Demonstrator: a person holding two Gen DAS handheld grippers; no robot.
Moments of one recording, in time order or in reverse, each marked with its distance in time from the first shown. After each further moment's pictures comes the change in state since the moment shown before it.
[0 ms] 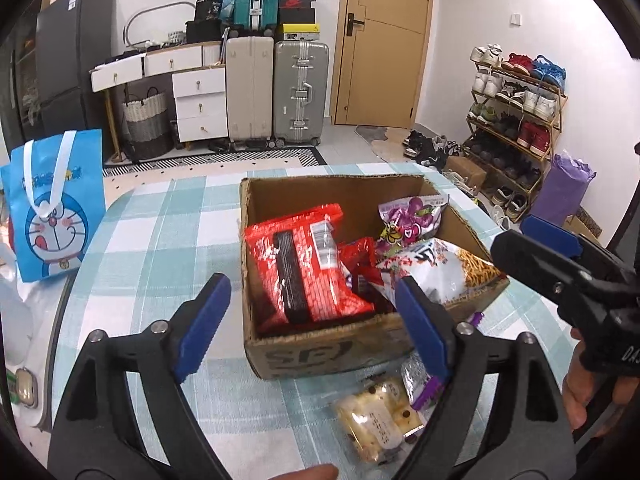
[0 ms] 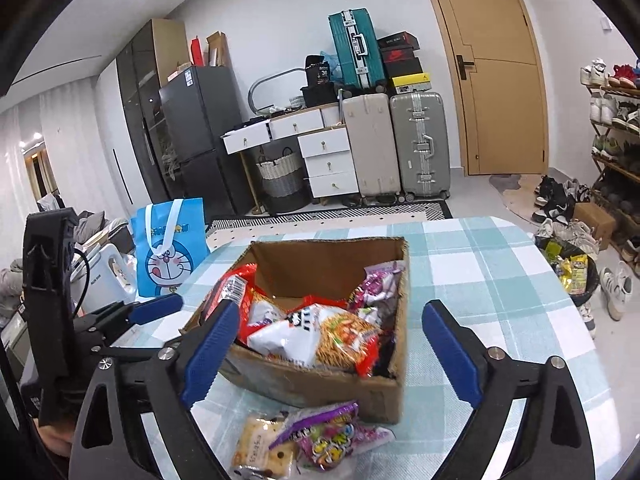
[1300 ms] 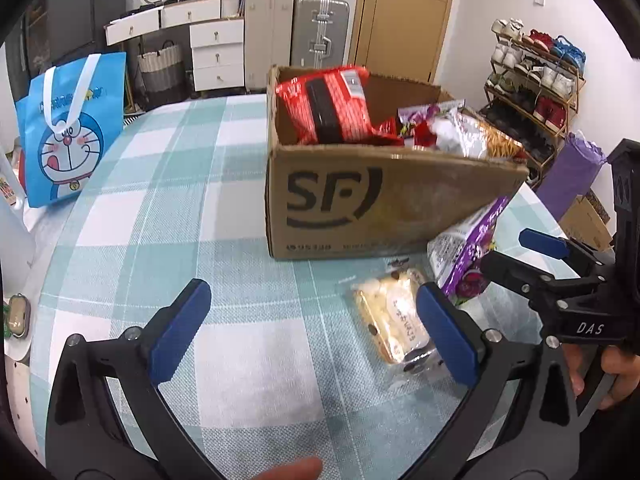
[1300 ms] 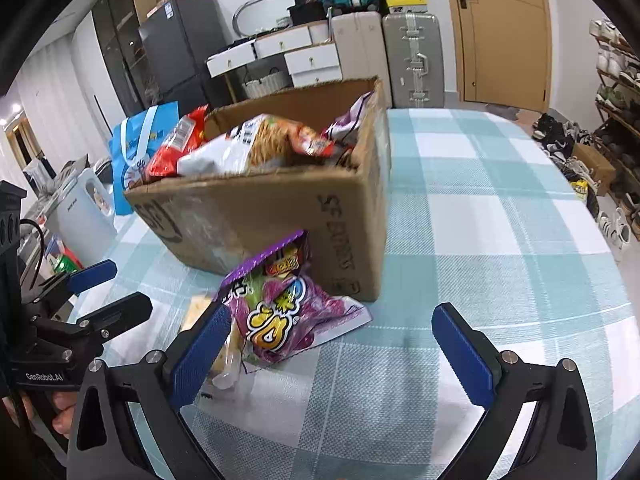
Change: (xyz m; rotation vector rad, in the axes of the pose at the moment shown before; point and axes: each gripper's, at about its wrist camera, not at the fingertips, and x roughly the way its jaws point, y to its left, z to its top) left arm -0.011 0.008 -0.095 -0.051 0.161 0.043; right arm 0.040 -0.022 -0.087 0.005 0.305 -0.022
